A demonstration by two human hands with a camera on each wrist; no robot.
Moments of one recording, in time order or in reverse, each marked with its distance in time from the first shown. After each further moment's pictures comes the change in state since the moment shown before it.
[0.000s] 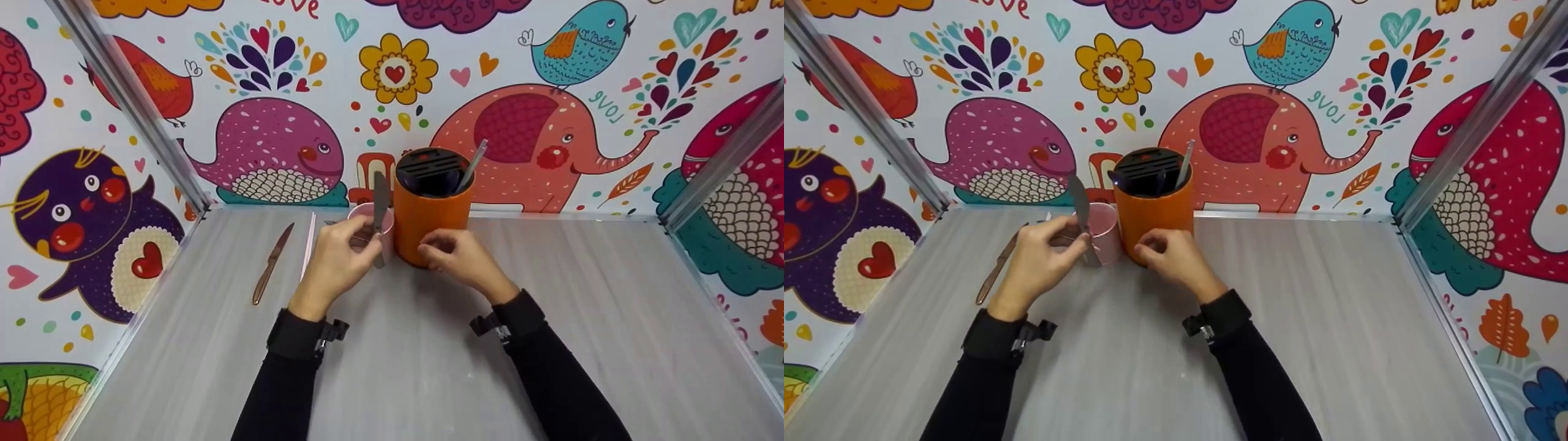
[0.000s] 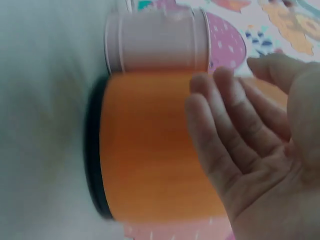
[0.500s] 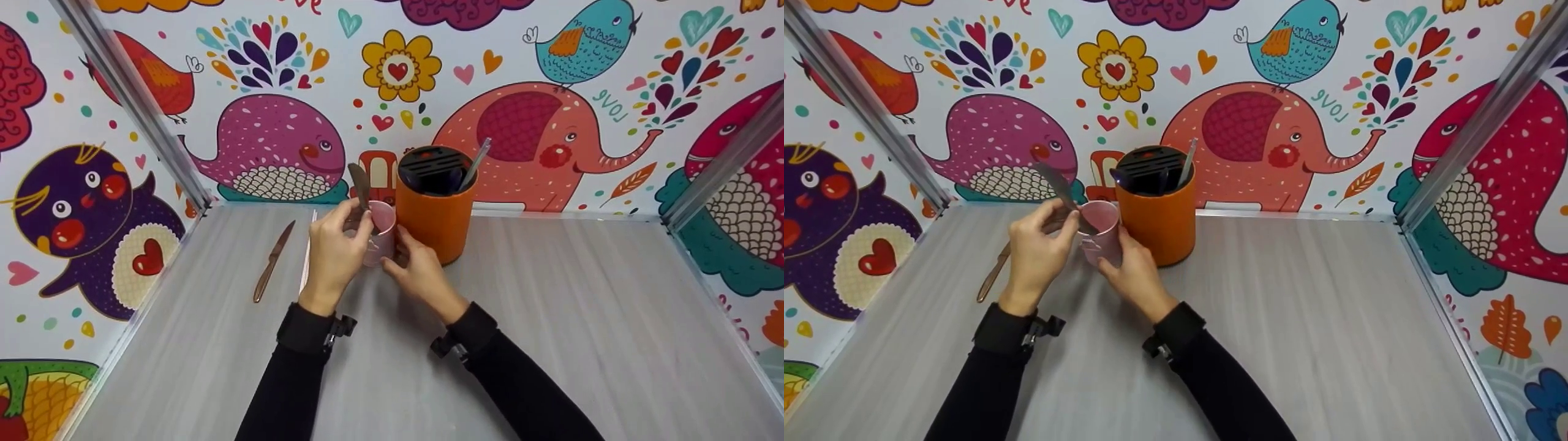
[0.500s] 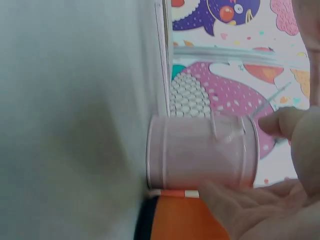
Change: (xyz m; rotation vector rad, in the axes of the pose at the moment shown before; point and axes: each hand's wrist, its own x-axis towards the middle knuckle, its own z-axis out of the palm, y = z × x) left_hand 0.008 -0.005 0.008 0.003 0.294 -0.018; right_hand 0.011 -0.023 0.084 0.038 0.094 -0.025
